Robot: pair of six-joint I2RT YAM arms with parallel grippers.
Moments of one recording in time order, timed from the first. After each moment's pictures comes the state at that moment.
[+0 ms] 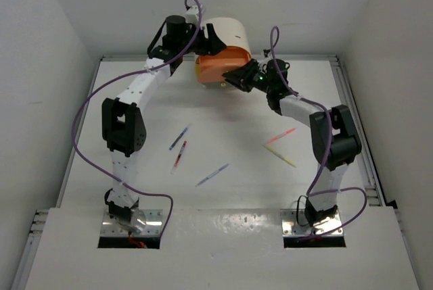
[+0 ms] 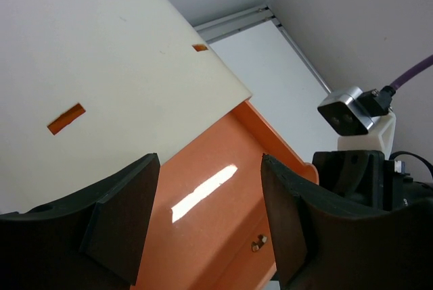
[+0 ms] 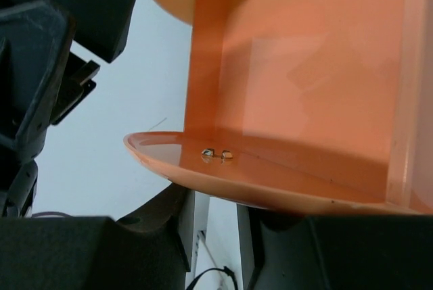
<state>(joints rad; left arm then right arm) -0.32 2.11 2.03 -0.12 0.46 -0.34 0.30 1.91 1.20 0.53 -0.51 1.14</state>
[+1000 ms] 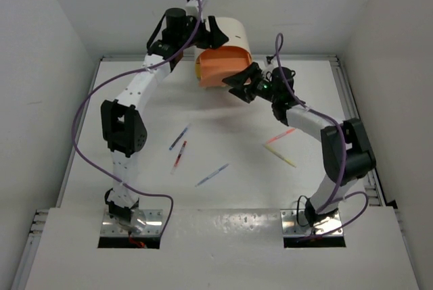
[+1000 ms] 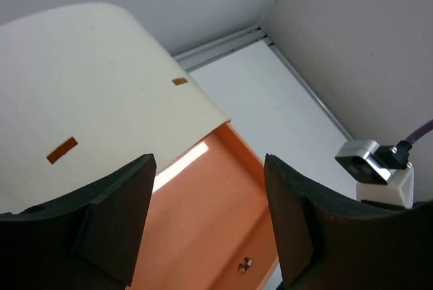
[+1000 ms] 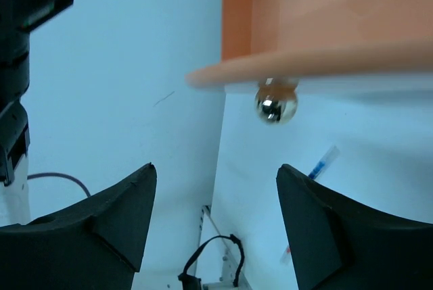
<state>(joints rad) -0.33 2.11 2.12 -0.17 0.44 -0.33 0.32 1.74 1.02 0.54 -0.53 1.14</state>
